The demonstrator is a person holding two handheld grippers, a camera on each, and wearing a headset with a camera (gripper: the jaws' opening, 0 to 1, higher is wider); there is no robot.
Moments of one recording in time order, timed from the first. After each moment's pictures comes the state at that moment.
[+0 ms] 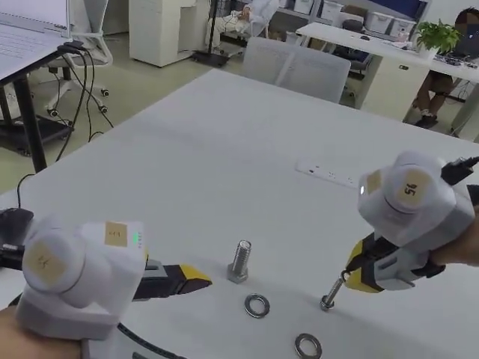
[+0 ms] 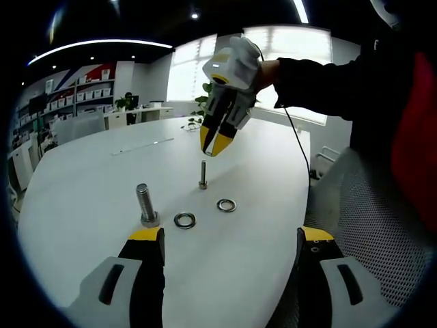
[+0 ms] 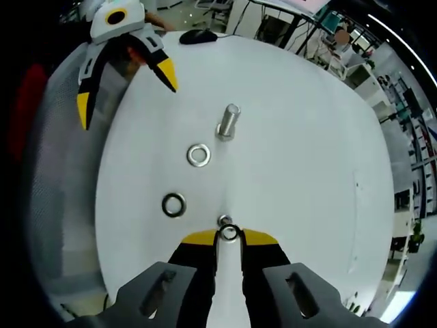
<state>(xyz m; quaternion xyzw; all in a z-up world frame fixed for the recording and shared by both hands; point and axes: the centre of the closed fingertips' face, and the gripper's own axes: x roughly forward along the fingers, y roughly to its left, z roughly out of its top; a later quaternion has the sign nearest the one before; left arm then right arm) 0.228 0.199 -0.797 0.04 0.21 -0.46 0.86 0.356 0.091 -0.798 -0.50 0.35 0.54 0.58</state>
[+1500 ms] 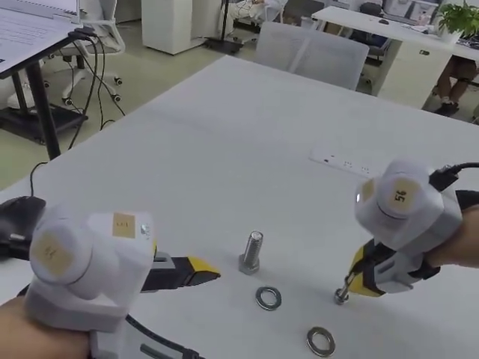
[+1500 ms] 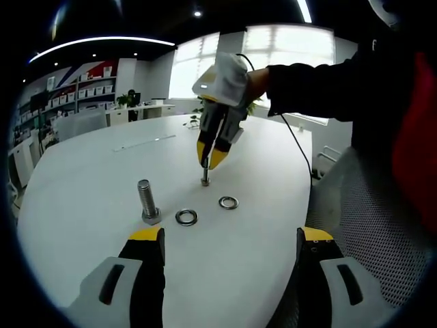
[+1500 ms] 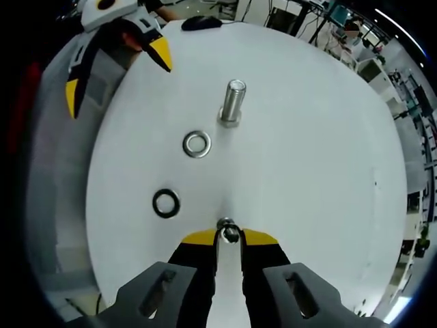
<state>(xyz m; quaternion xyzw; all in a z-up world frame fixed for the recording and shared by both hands) 0.227 0.202 -0.801 0.04 0.22 -0.46 0.86 0.360 0.093 -0.838 -0.50 0.38 0.55 0.55</state>
